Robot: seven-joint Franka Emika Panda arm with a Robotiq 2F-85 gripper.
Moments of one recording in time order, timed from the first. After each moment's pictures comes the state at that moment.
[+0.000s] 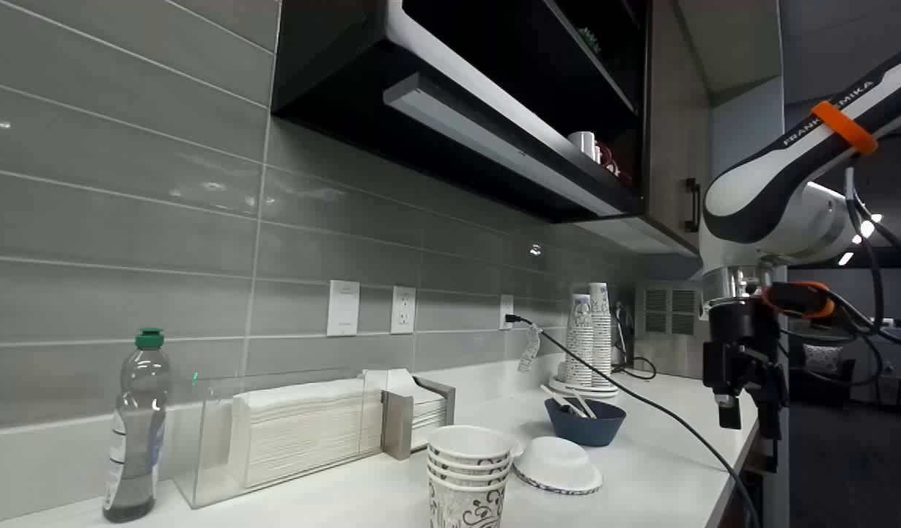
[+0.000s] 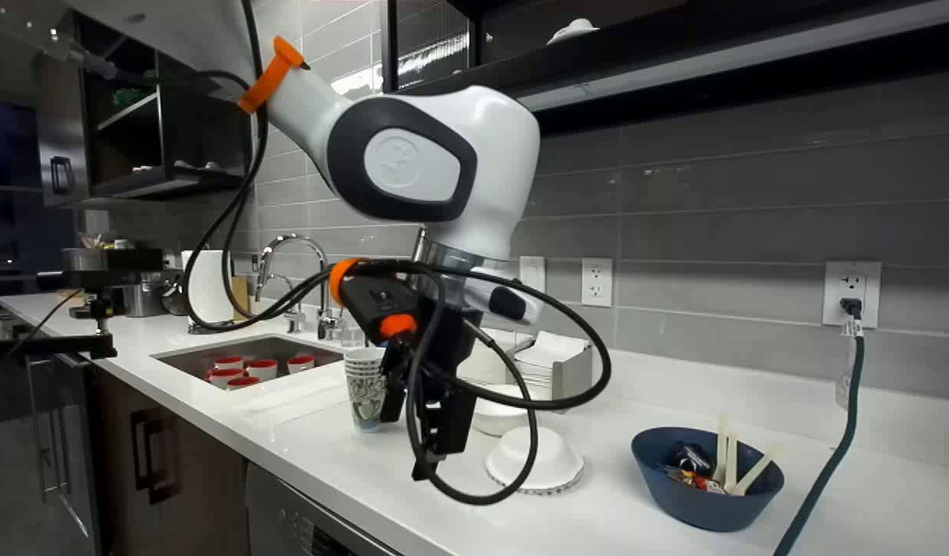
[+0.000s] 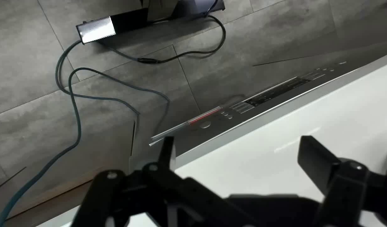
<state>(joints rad) -0.12 -0.33 -0.30 -2.49 0.10 1.96 -0.16</state>
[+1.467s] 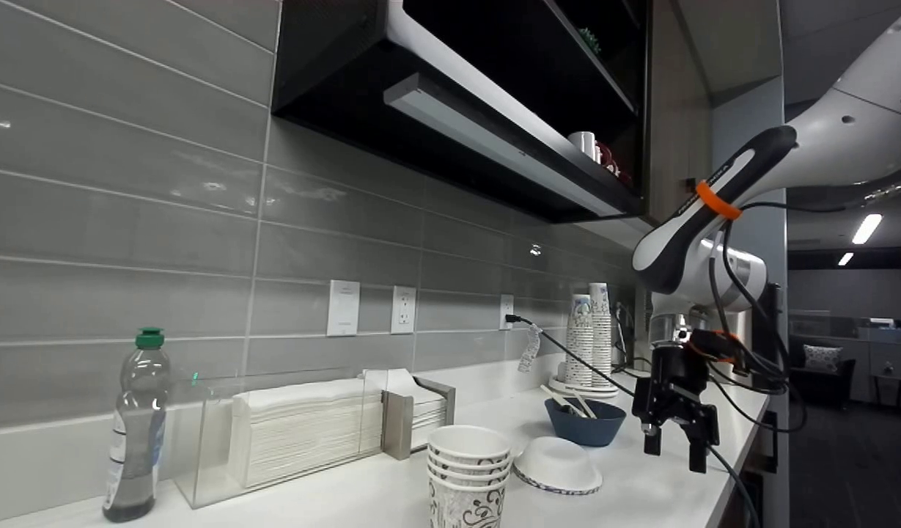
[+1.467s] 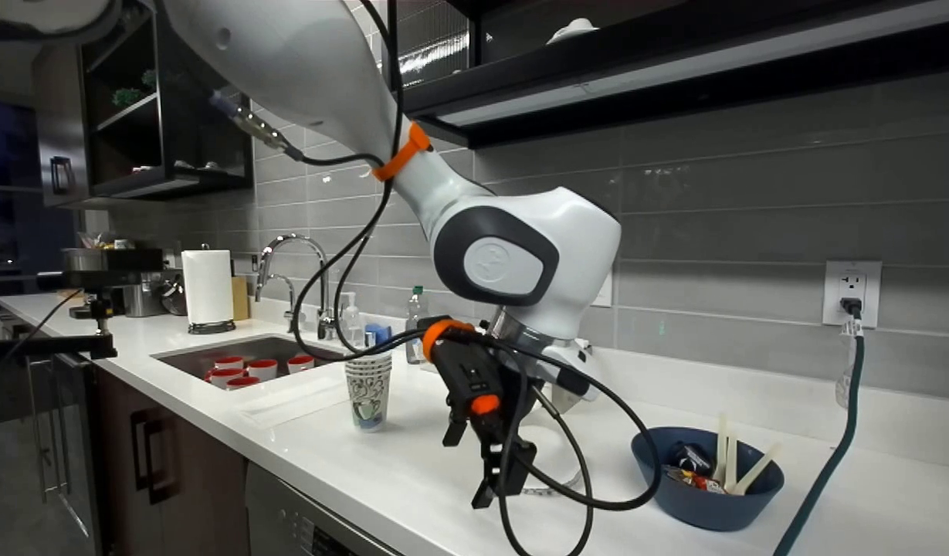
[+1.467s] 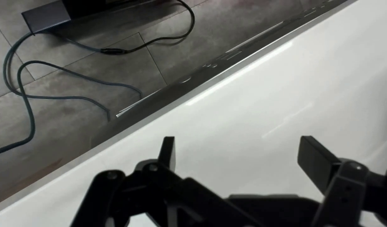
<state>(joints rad) -0.13 0.06 -0.28 -2.26 0.36 2.03 -0.27</state>
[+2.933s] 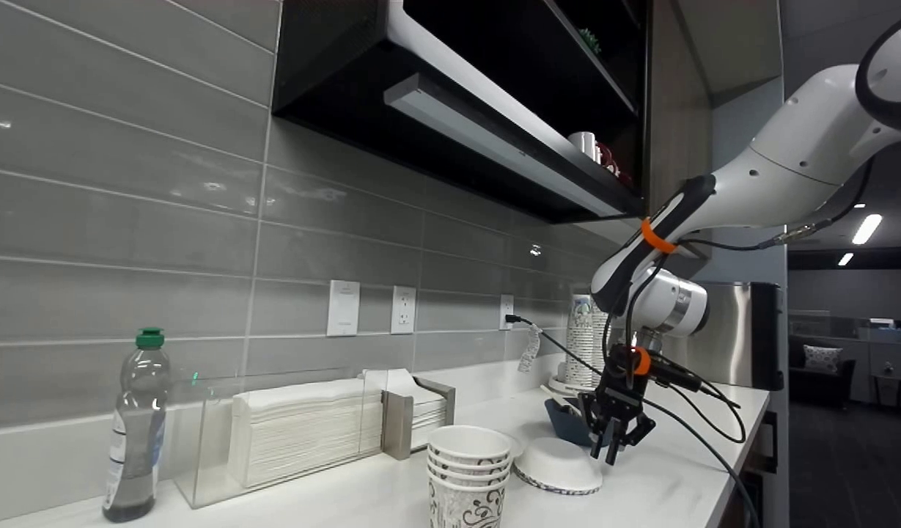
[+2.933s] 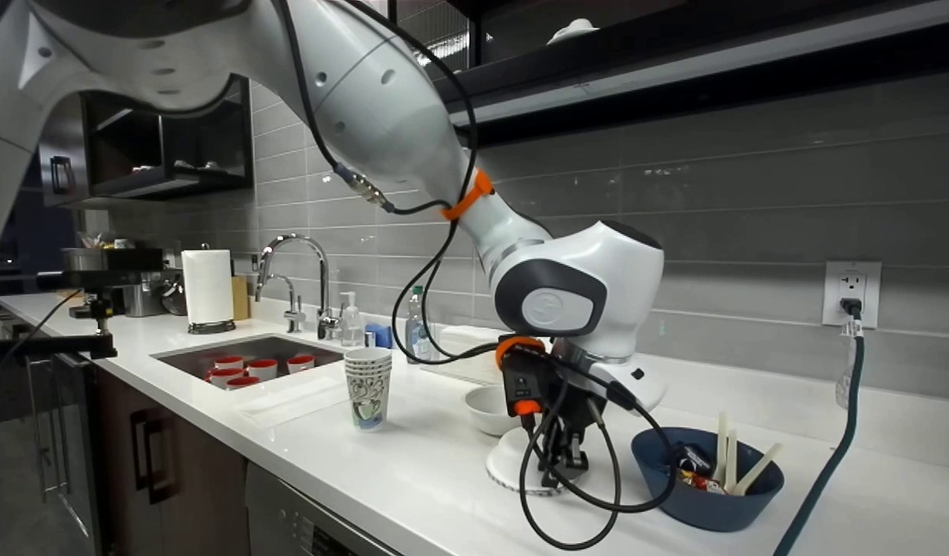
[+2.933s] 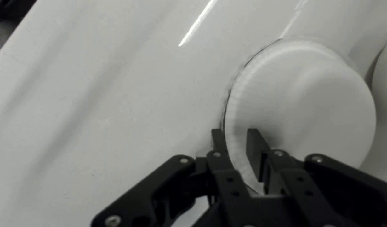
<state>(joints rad) -0.19 0.33 -0.20 -2.02 0.52 2.25 0.07</state>
